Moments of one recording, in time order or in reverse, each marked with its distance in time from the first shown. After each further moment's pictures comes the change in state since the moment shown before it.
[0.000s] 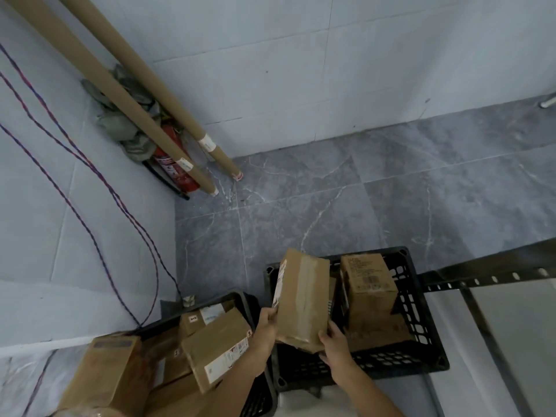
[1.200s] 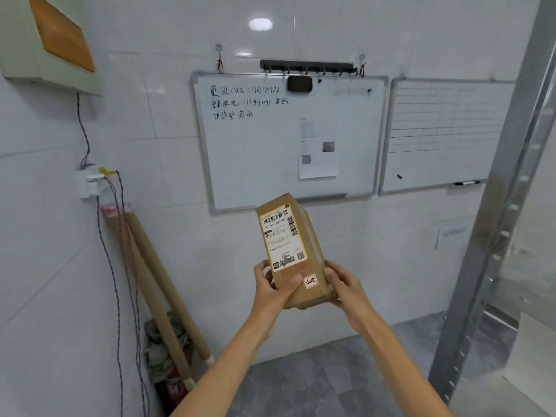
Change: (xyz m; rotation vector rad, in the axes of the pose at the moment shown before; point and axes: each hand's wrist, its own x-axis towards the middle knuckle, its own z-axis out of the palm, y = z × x) left_hand -0.513 0.389 -0.051 -0.320 -0.208 1.199; right_hand -0.570 -0.354 -0.043 0.047 -0.108 -1.231
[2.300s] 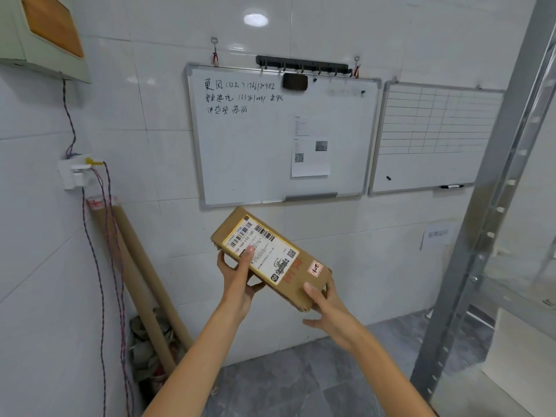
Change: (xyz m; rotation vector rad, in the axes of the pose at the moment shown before) left_hand 0.018 0.021 -0.031 -0.360 0.112 -0.069; right_hand -0.031 0.015 0.007 0.022 -0.328 0.082
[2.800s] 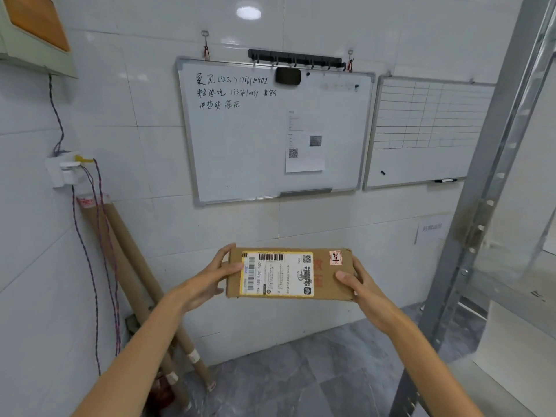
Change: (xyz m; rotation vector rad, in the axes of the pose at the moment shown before) left_hand 0.020 0.043 -0.053 0.622 -0.438 -0.264; right_hand -0.013 -0.022 -0.067 -0.065 0.125 -0.124
